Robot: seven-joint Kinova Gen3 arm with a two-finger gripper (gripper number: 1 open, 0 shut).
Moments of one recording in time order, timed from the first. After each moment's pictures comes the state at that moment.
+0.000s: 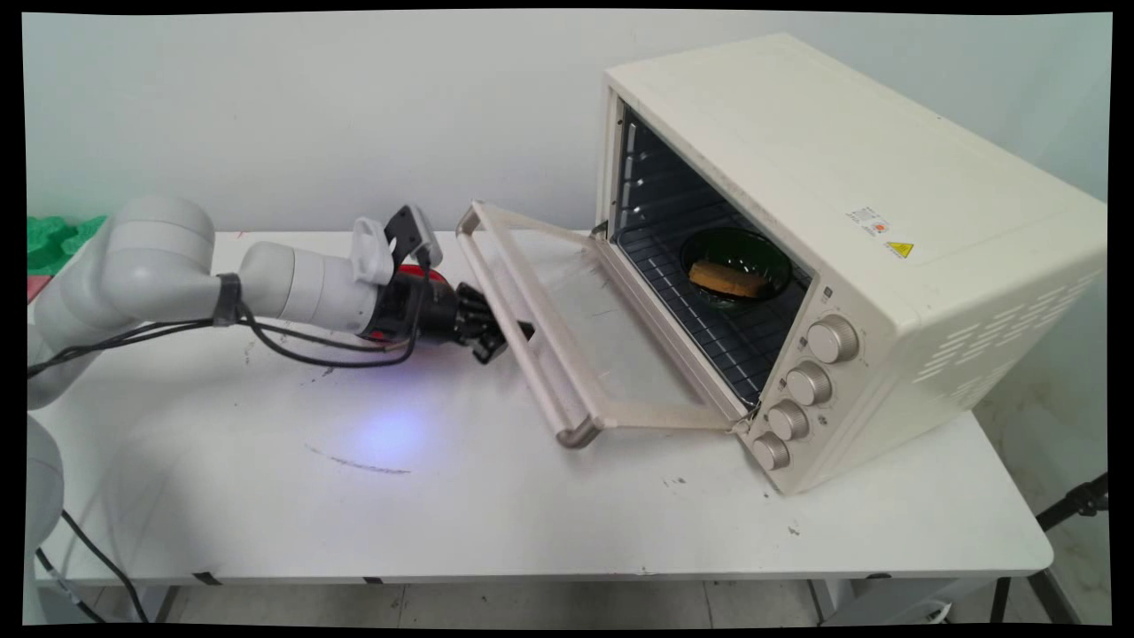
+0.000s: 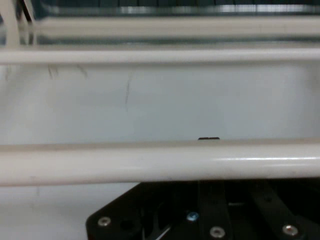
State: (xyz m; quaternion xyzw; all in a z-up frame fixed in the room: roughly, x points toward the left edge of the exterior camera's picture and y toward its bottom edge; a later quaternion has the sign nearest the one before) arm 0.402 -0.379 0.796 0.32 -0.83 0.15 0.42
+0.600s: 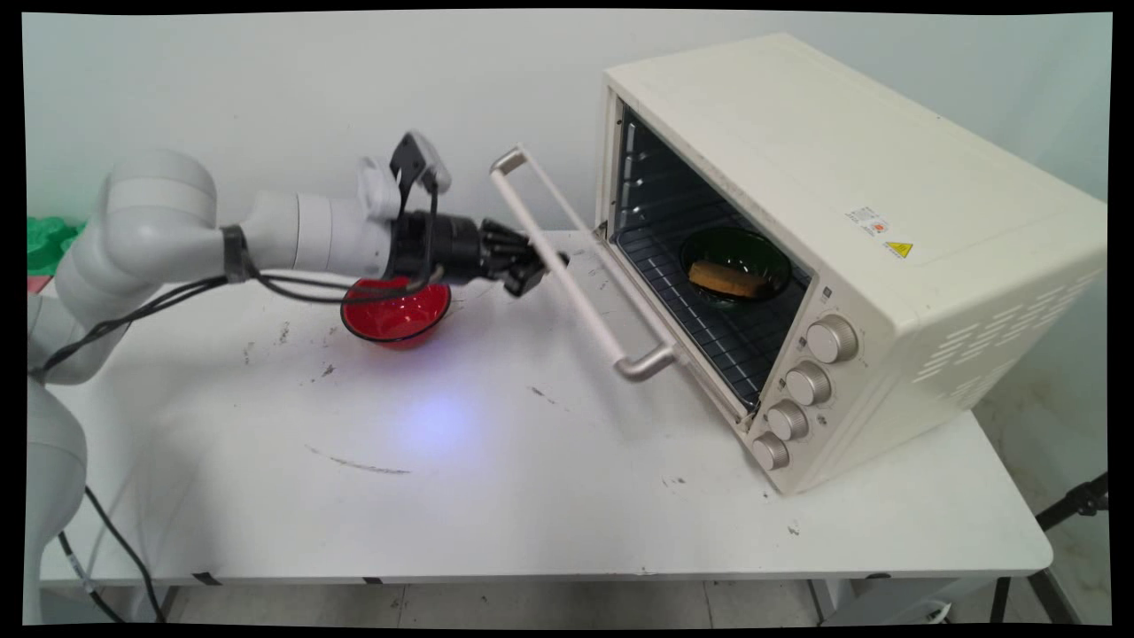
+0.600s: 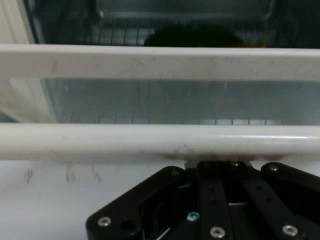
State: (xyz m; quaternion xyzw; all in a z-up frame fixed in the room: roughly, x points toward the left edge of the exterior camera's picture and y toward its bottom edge) arm 0.383 -0.402 0.848 0.31 -0.79 0.18 0.50
